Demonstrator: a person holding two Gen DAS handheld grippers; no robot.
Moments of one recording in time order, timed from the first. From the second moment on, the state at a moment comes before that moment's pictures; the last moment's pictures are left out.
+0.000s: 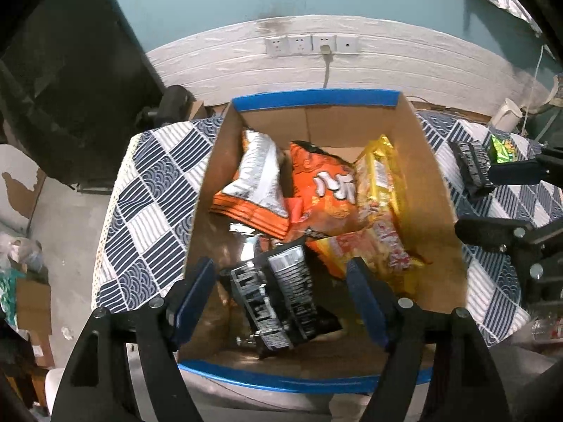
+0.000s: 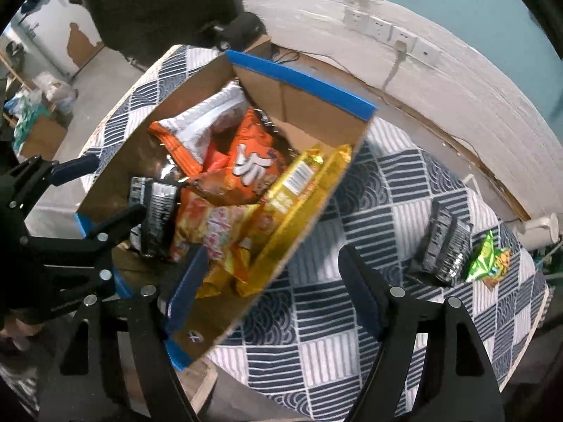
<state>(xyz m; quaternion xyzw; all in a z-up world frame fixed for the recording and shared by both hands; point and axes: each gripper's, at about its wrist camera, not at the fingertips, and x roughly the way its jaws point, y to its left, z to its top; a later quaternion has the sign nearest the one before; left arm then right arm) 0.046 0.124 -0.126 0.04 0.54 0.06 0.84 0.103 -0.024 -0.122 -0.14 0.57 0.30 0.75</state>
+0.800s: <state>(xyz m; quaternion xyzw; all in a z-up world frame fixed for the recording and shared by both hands) 0.117 -0.004 -0.121 0.07 0.56 -0.02 0.83 0.192 -0.216 -0.146 -0.13 0.60 0.22 0.75</state>
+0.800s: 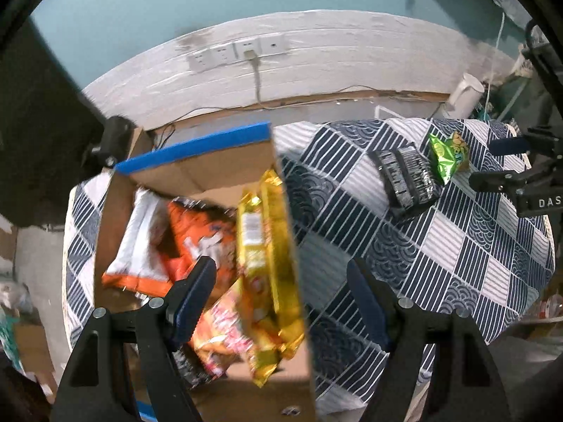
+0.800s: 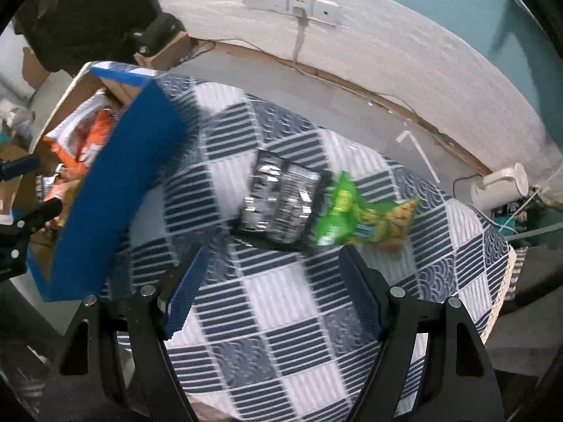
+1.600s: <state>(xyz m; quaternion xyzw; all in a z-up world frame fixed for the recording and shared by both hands) 0.236 -0.092 -0.178 0.06 0.59 -0.04 0.80 0.276 -0.291 -0.208 -0.11 0.60 0.27 0.75</state>
